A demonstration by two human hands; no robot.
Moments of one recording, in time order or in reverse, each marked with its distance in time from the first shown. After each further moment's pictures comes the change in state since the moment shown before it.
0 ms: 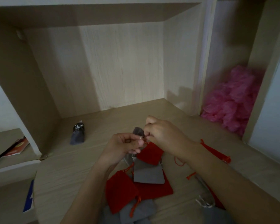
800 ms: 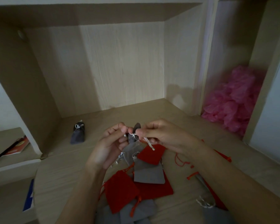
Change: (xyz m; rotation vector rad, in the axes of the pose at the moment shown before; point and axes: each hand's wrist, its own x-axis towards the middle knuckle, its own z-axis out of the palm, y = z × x) left_hand -0.004 0.005 -0.021 -0.443 -0.169 0.194; right_hand -0.004 -0.010 -0.014 1.233 -0.198 0.255
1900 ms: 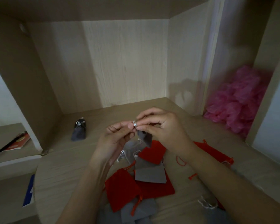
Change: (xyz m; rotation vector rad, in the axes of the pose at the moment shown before) left_hand 0.006 -0.004 0.007 -0.018 0.177 0.046; right_hand 0.005 0.006 0.008 -0.430 0.378 -0.585
